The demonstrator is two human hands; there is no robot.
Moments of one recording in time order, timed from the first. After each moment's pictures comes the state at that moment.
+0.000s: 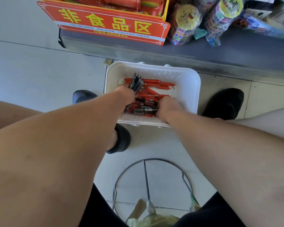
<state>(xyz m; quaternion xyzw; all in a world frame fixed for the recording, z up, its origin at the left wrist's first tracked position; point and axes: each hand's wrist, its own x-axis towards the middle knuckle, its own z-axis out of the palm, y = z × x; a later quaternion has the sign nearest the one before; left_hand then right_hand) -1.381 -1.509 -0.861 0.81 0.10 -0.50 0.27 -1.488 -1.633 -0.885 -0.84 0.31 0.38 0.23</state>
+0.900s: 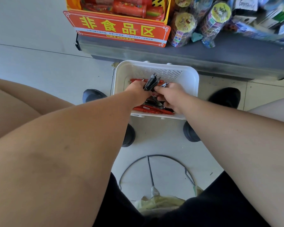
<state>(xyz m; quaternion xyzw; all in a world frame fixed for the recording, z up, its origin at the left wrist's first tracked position) -1.409 -1.511 -0.818 0.86 -0.09 -0.44 0.25 -1.481 -1.637 -0.834 -0.62 0.45 0.21 0.61</state>
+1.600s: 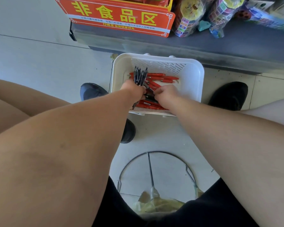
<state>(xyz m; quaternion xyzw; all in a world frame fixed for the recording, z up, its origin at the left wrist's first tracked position) -1.405 -1.503 -0.853 0.82 0.15 -0.45 0.33 -1.478 -1.619 -0.876 -0.74 0.42 0.29 0.43</state>
